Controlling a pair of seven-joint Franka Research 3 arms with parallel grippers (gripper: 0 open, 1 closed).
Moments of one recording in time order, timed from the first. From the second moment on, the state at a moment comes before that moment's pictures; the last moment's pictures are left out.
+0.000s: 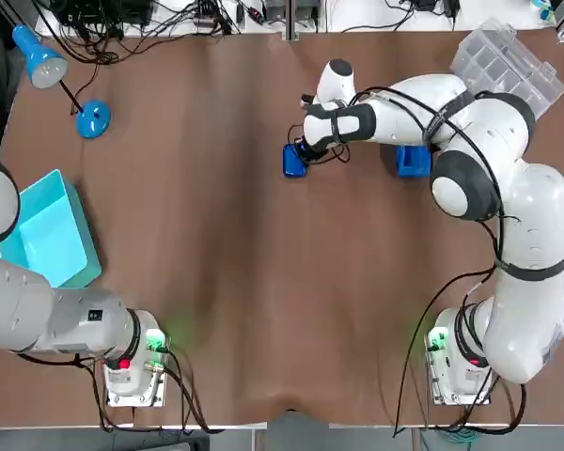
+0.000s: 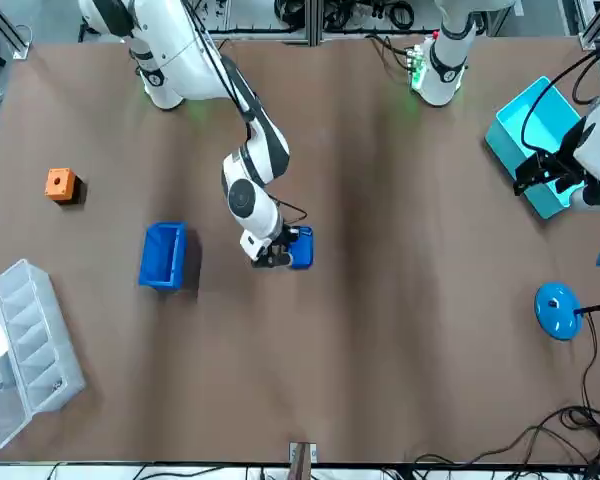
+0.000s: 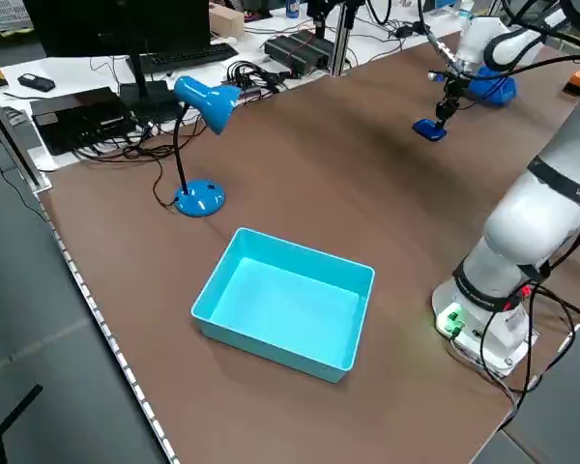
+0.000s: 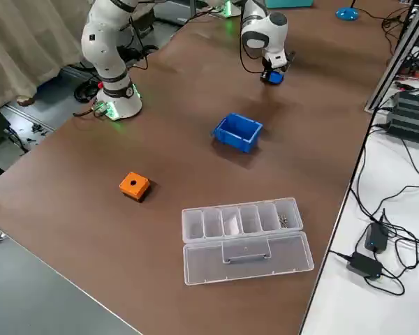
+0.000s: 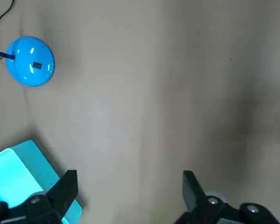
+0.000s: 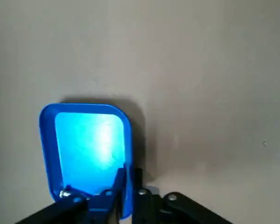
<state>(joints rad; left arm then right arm) 0.00 -0.02 -0.04 -1.68 -0.02 1.65 -0.07 0.69 0.71 0.01 -1.72 0.41 2.48 0.37</state>
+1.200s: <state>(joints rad) 0.00 -0.01 -0.04 -1.68 -0.02 1.65 -0.07 0.63 0.63 0.01 -1.70 0.41 2.39 0.37</state>
